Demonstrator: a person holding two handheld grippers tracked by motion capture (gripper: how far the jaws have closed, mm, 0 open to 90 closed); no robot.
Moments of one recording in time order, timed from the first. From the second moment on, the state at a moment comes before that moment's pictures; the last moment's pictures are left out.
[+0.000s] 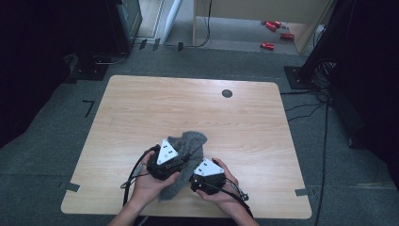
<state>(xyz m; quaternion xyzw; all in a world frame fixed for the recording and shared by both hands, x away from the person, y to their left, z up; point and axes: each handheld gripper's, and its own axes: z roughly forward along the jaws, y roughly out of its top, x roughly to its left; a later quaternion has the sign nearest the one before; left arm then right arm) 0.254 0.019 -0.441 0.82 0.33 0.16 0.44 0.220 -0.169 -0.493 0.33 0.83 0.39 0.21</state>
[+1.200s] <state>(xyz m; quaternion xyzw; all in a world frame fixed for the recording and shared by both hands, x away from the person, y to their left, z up) 0.285 0.050 -0.469 0.77 0.36 -0.08 0.51 0.210 -0.193 -0.468 0.32 0.79 0.46 0.24</state>
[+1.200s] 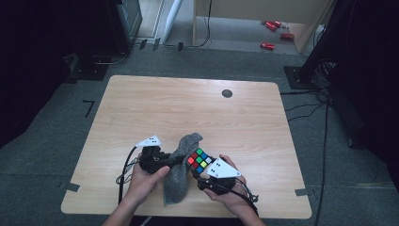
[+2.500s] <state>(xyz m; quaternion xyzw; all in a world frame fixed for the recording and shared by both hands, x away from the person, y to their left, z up) 0.286 0.065 -0.459 0.69 0.34 -0.21 0.60 0.209 -0.195 -0.469 0.32 0.79 0.46 0.23</state>
